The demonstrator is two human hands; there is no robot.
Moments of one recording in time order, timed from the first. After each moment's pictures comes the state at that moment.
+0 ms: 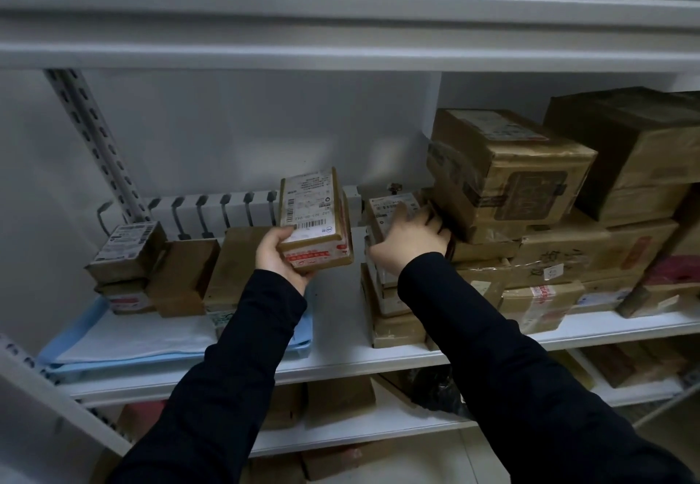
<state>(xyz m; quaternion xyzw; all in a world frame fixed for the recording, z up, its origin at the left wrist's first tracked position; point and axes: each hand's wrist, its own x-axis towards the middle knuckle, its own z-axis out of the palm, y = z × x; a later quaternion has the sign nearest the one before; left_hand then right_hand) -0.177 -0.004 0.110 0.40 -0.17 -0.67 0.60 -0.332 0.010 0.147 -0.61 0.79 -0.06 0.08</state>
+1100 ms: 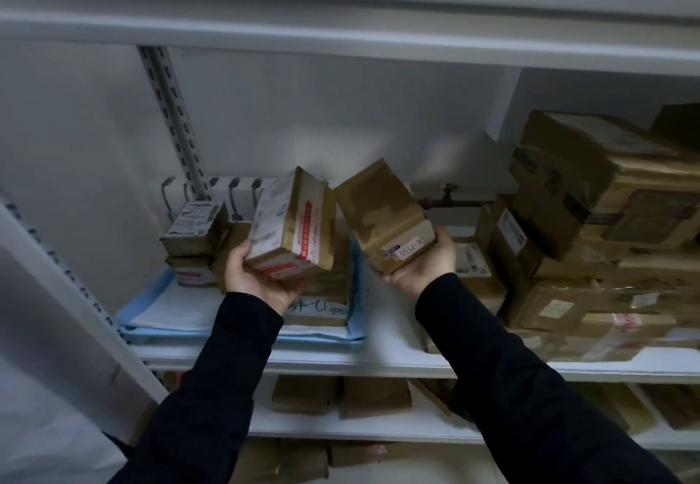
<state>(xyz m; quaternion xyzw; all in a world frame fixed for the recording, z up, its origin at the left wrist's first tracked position) -0.059 0.013 0.080 0.37 -0.09 -0.65 0.66 -0.265 -0.020 0.092 -0.08 0.32 -0.57 0.76</state>
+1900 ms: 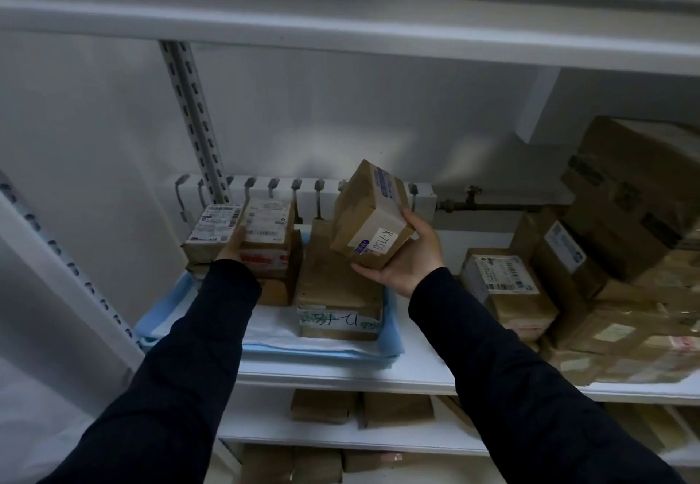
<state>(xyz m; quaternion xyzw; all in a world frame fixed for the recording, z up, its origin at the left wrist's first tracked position) 0.023 -0.050 0.085 0.53 -0.06 -0.58 0.61 -0.199 -0.058 0.093 -0.16 0.32 -0.49 0.80</state>
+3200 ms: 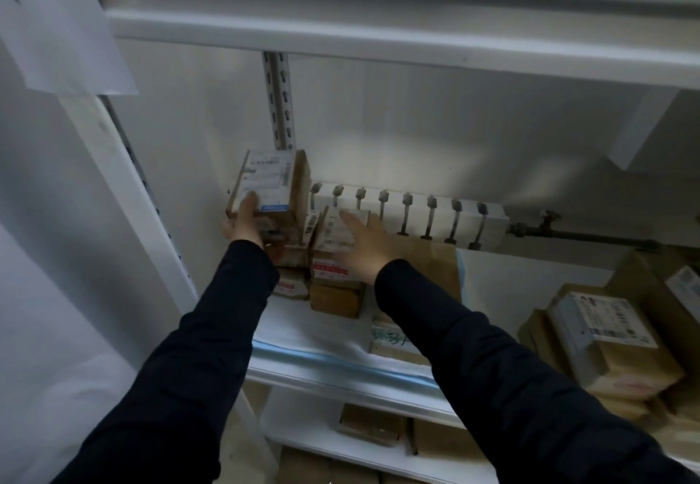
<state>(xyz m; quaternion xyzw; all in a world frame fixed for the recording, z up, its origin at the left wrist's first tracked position) 0.131 -0.067 0.107 0.54 -0.04 -0.45 0.71 -0.046 -0.071 0.116 -0.77 0.52 -0.16 0.34</state>
